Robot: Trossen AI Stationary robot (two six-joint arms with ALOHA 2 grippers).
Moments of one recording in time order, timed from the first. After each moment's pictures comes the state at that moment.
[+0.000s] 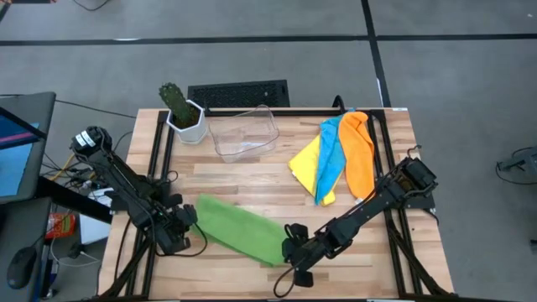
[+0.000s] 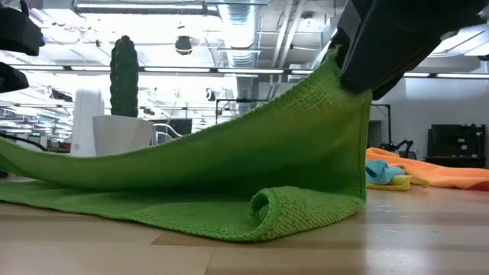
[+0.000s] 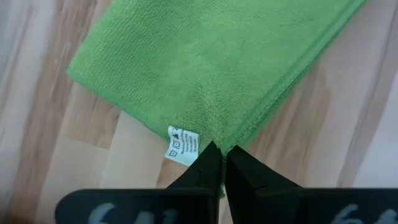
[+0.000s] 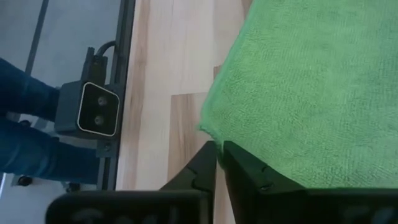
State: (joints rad) left arm -0.87 1.23 0.66 -0.86 -0.31 -1.15; right arm 0.60 1.89 1.23 -0.25 0.10 0.57
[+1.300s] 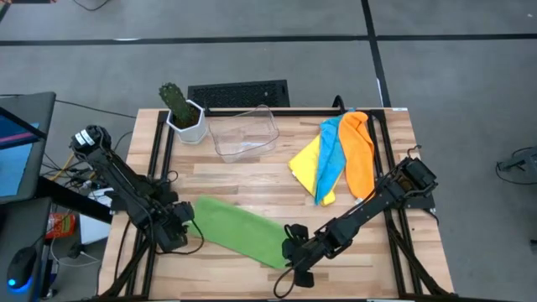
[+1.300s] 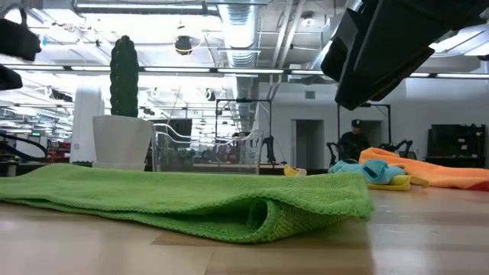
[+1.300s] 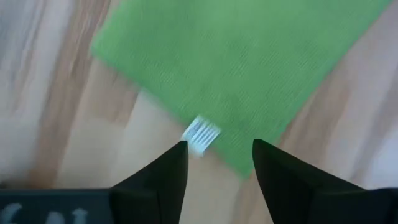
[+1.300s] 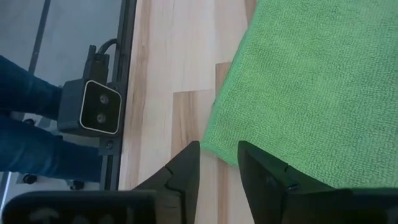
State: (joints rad) left arm -0.87 1.20 0.66 -0.93 -0.29 -1.21; right arm 0.60 1.89 1.23 -0.26 0.09 0.58
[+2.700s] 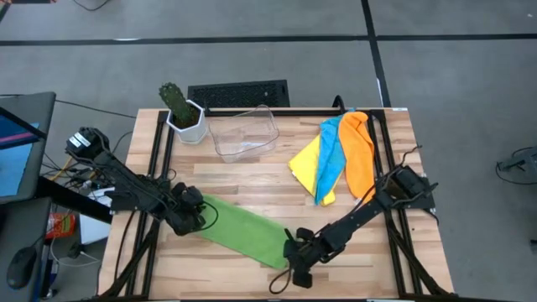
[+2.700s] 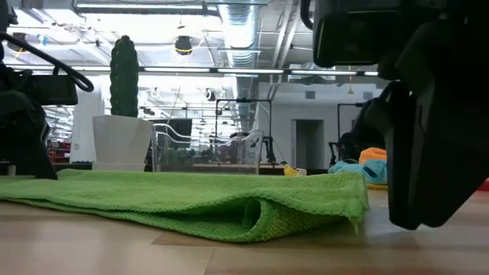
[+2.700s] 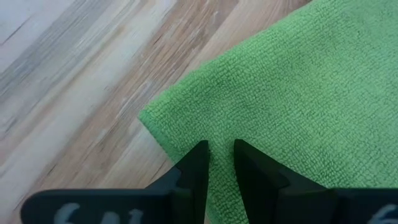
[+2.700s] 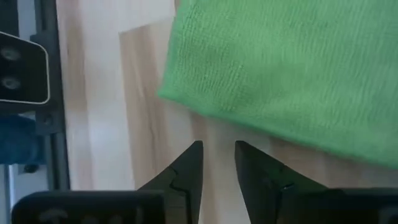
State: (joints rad) left arm -0.65 1.18 0.34 -0.47 -0.53 -1.22; right arm 0.60 2.00 1.22 -0.29 0.03 0.73
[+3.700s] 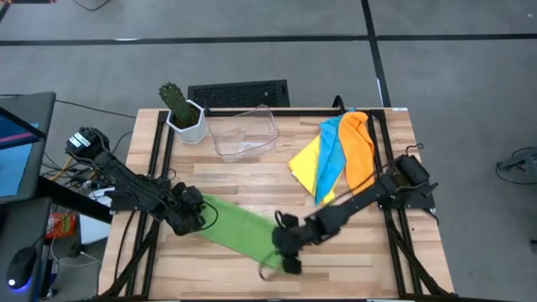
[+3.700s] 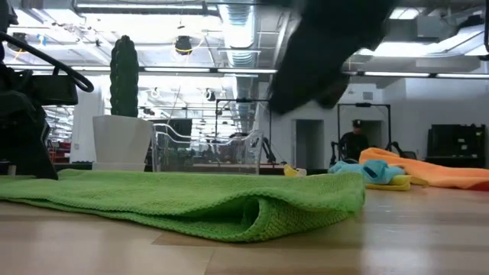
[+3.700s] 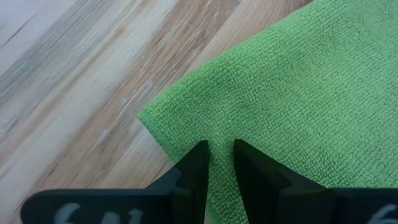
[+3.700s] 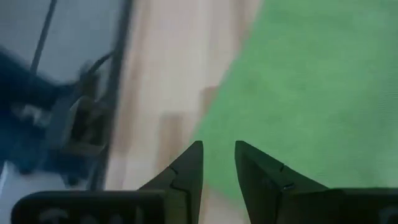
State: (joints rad) left arm -0.65 1.18 0.34 -0.47 -0.53 -1.22; right arm 0.50 1.90 1.27 -0.25 0.02 0.47
